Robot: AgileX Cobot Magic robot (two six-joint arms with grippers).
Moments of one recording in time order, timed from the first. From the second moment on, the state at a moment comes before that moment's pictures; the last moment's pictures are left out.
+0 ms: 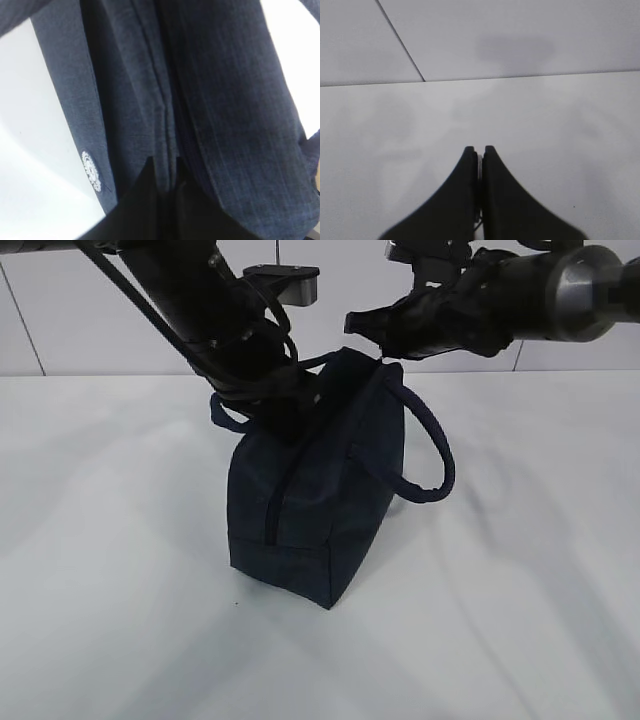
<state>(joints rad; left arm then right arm) -0.57 2.00 -1.72 -0.31 1.03 0.25 0.35 2.16 -1.71 -0.70 0.26 0.97</state>
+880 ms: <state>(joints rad) -0.57 2.00 -1.72 -0.30 1.05 0.23 0.33 2.21 -1.71 -0.70 0.21 0.98</state>
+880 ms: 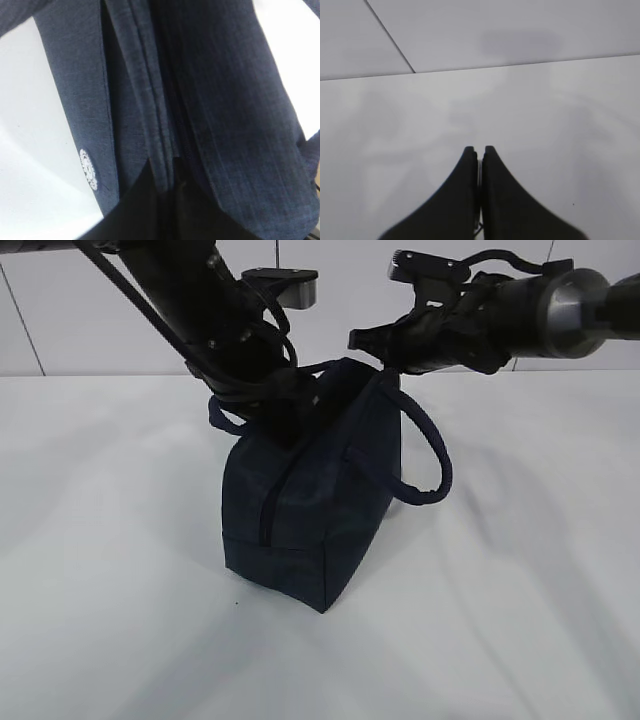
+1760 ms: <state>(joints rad) -0.54 2.06 -1.92 -0.32 0.98 0.17 0.30 2.18 -1.71 -0.68 0.25 0.98</state>
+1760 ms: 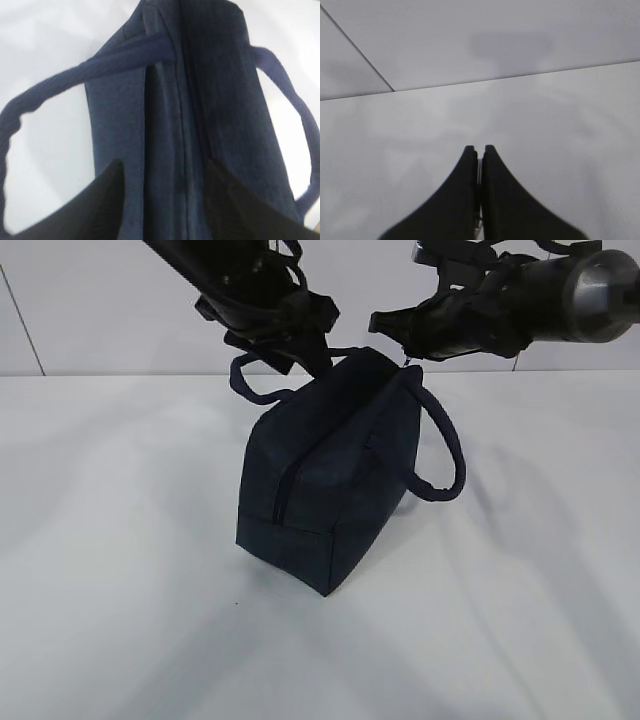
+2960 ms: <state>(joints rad) -0.54 2.32 -2.24 -0.37 1.06 0.22 0.30 2.19 -1.72 -0.69 0.25 0.98</state>
